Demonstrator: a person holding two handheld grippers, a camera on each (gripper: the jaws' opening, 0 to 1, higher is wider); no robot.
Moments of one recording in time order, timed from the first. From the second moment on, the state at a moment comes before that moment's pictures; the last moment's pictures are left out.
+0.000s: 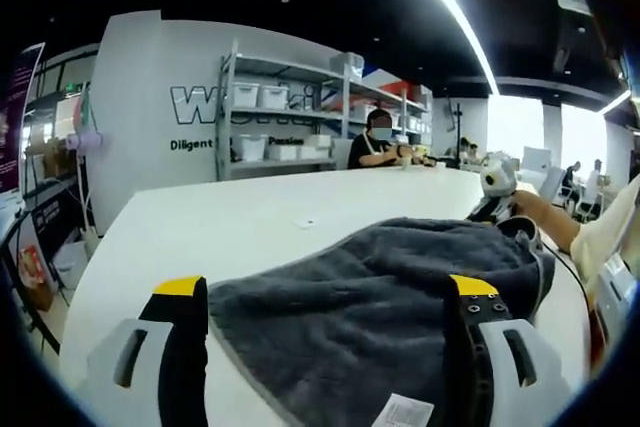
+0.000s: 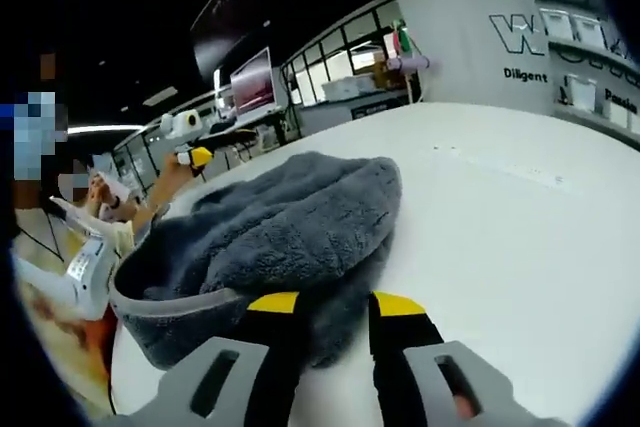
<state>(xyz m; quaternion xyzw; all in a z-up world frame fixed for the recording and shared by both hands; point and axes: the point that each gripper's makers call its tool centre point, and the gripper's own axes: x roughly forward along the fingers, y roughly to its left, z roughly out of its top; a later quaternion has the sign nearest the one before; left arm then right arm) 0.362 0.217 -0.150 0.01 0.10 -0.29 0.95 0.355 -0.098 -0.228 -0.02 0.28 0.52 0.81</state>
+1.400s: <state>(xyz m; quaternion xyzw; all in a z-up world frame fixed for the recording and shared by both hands) 0.364 0.216 -0.168 0.03 0.14 -0.29 0.95 0.382 -0.144 -0.041 -0.06 -0.06 0.36 0.93</state>
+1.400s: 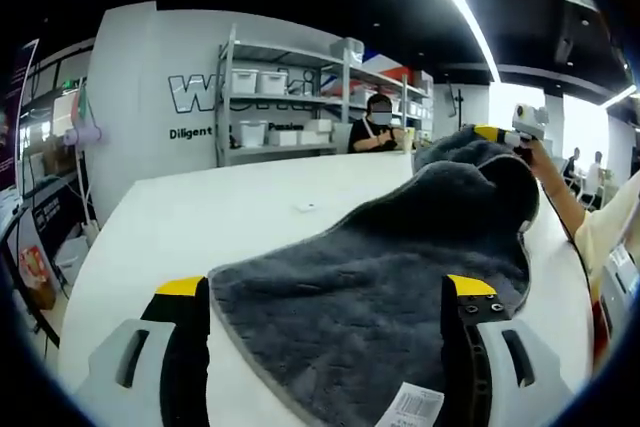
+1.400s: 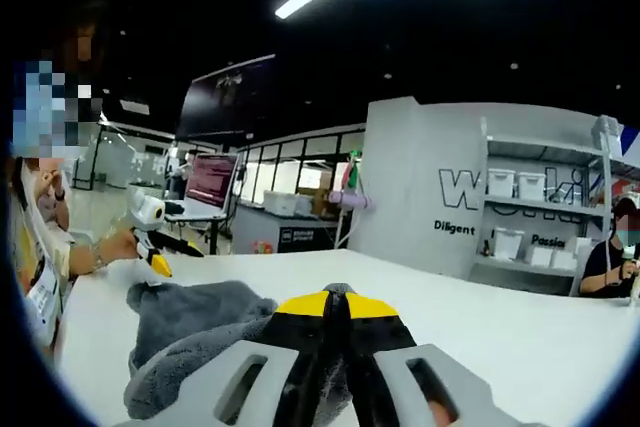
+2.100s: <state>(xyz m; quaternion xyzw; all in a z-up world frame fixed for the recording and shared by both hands) 0.364 0.212 -0.175 0.03 0.15 -0.29 0.95 0.398 -0.268 -0.102 -0.02 0.00 0.21 0.98</state>
